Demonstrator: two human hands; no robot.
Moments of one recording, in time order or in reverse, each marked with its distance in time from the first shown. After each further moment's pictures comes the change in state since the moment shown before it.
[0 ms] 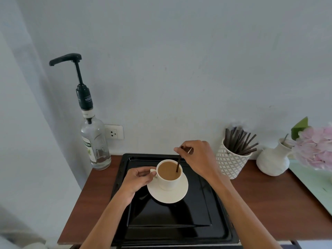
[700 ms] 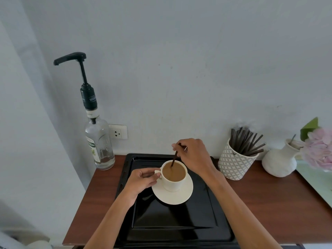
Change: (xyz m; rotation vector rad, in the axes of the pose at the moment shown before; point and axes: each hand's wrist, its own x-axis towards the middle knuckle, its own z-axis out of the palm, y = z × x) left_hand -0.002 0.001 -0.003 -0.021 -0.022 -0.020; right_hand 0.015 -0.019 0.019 0.022 -0.078 0.024
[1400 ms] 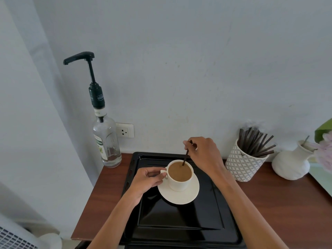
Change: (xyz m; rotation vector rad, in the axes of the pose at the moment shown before) left_hand -0.004 0.002 -0.001 0.016 0.001 -0.001; right_hand -0.001 0.002 -0.008 -0.095 0.034 0.056
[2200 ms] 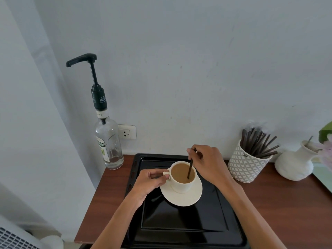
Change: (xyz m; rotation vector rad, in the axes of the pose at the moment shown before) left_hand 0.001 -0.001 -0.003 0.030 -0.047 0.019; right_hand -0.022 0.001 0.000 0.083 -0.034 0.010
